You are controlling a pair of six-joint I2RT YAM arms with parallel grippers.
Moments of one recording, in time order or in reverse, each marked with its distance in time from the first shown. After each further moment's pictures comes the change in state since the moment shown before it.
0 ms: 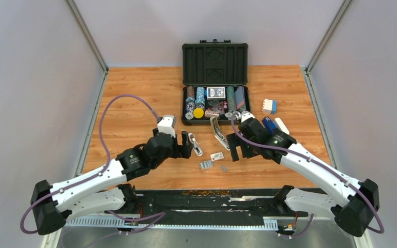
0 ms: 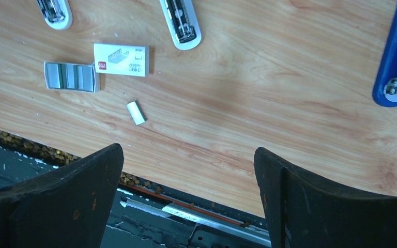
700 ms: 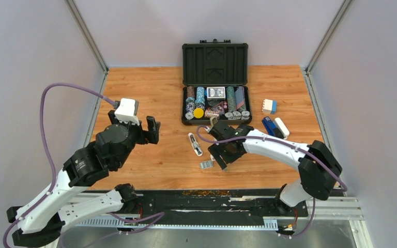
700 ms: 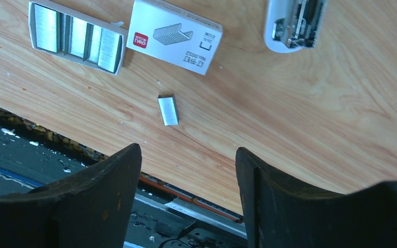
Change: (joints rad) left arm 0.049 -0.218 0.452 -0.456 -0.220 0.310; right arm 0.111 0.431 0.110 0.006 -0.143 -0.140
